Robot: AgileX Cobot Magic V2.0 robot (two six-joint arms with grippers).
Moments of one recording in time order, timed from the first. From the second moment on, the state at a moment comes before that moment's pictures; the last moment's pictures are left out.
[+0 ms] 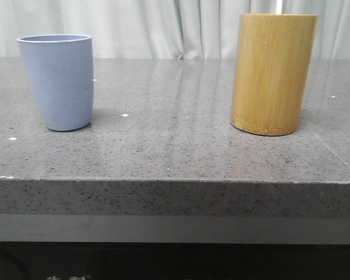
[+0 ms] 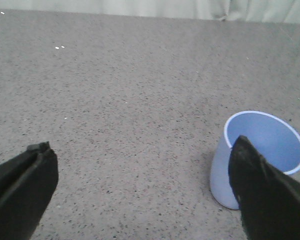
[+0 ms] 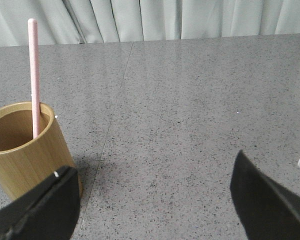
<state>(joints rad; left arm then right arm) -0.14 0.80 -0.79 -0.13 0.48 0.06 0.00 0.54 -0.60 0.11 0.40 0.03</state>
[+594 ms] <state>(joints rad) -0.37 1.46 -1.47 -0.13 1.04 0.07 0.00 0.54 -0.60 0.11 0.40 0.03</state>
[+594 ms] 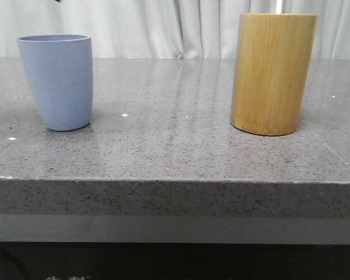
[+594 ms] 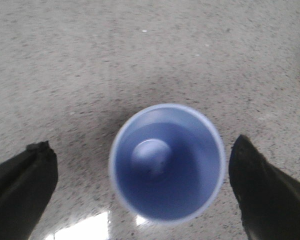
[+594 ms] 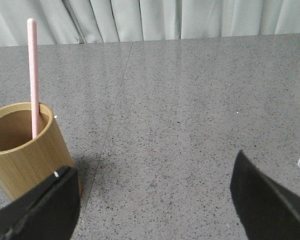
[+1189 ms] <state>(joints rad) -0.39 1.55 -1.52 -0.08 1.08 0.07 0.00 0.54 -0.60 0.11 0.40 0.03</state>
